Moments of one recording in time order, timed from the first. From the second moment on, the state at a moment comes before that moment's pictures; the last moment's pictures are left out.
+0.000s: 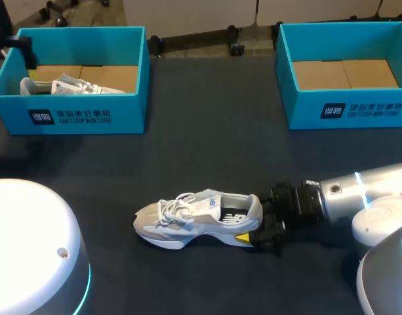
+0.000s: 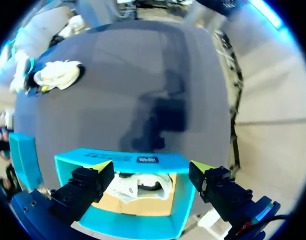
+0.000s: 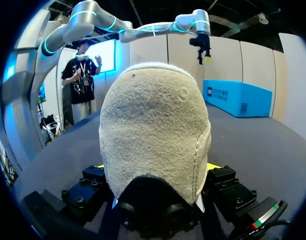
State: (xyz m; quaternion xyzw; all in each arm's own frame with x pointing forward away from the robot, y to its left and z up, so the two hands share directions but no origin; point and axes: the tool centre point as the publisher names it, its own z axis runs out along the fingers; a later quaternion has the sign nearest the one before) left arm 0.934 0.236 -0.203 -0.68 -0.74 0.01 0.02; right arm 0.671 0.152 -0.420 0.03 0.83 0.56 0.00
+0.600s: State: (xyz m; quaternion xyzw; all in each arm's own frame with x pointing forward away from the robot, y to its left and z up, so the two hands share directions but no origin) left arm 0.882 0.168 -0.197 -0.44 -0.90 0.03 0.01; right arm 0.671 0.152 -0.420 0.03 0.83 0.56 0.00
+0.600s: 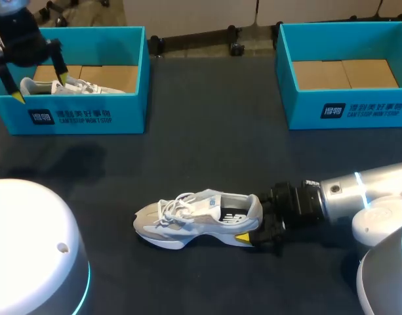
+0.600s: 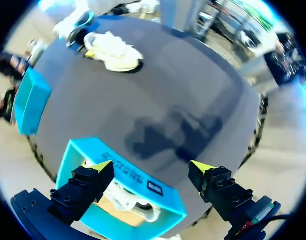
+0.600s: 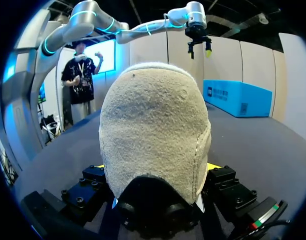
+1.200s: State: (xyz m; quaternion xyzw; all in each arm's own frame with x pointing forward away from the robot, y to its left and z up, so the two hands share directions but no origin) left arm 0.809 0.123 -0.199 -0.16 -0.99 0.04 0.02; right arm 0.671 0.152 -0.420 0.03 0.83 0.56 0.00
